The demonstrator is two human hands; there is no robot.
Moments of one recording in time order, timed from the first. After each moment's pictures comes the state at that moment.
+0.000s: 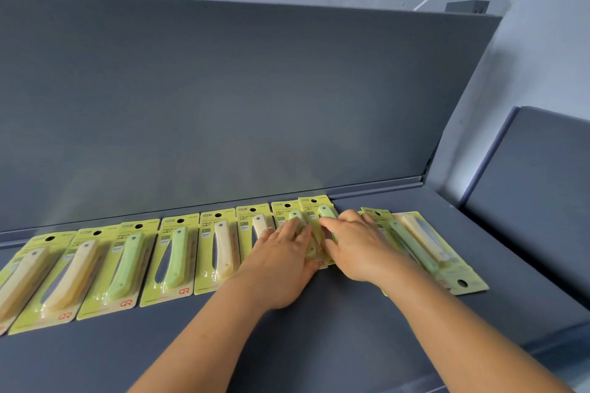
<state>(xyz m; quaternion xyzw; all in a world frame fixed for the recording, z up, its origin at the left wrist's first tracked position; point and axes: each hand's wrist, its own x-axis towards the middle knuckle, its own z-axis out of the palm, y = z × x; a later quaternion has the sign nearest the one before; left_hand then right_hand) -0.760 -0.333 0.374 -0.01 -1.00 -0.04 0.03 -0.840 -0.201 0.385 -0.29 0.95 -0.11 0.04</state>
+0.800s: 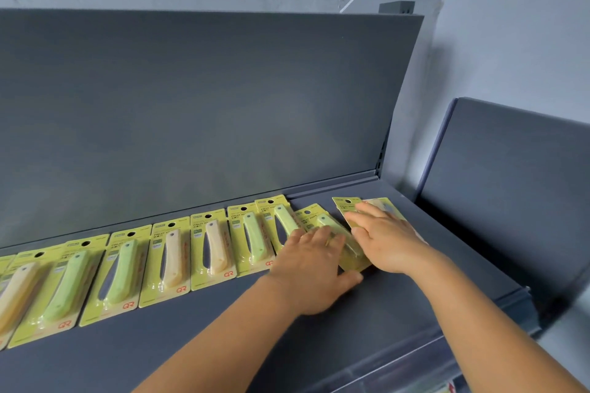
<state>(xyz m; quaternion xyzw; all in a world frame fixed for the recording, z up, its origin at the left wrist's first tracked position) -0.789 -0.233 0.382 -0.10 -1.00 -0.02 -0.01 -0.876 -0.090 0.382 -0.24 0.96 -0.12 0.05</state>
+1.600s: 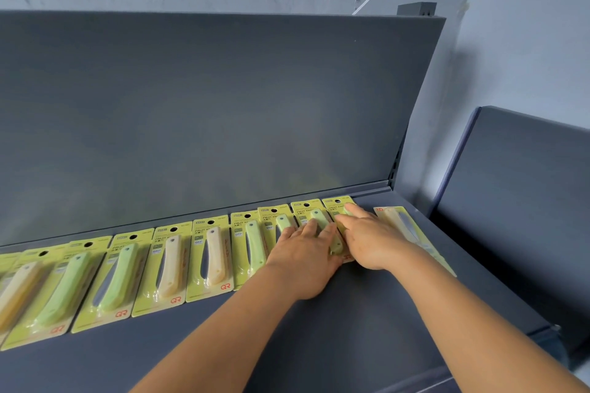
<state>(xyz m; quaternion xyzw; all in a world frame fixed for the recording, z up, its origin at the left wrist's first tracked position) -0.833 -0.248 0.374 -0.02 -1.00 -0.01 -0.02 -0.914 -0.124 0.379 -0.25 0.96 -0.11 0.09</state>
